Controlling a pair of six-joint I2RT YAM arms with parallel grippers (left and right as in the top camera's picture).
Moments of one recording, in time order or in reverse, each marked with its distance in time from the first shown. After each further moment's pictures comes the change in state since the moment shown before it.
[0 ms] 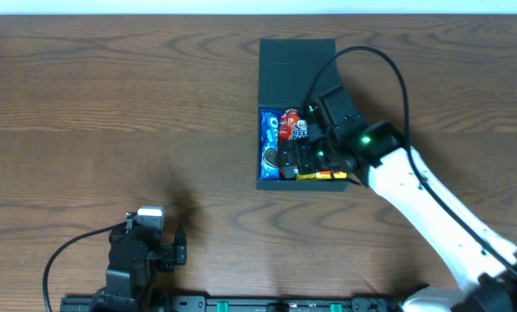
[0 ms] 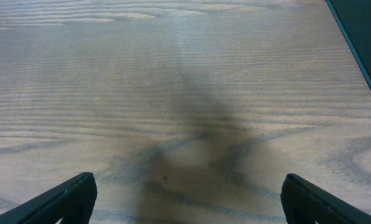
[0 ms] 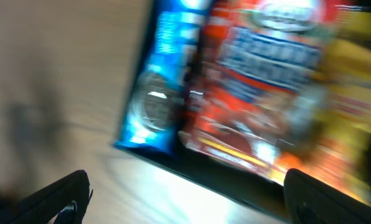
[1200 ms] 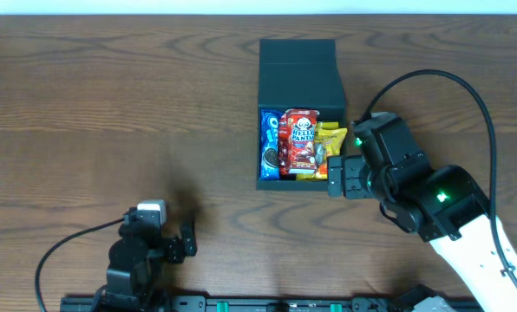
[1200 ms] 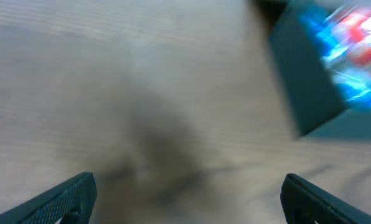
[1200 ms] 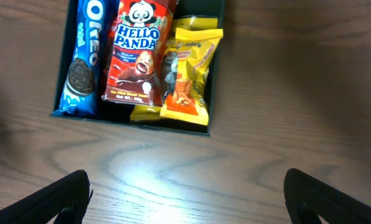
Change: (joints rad) left arm 0.000 0.000 -0.041 0.182 0.170 -0.202; right arm 0.000 -0.348 0.002 -0.279 0.299 0.065
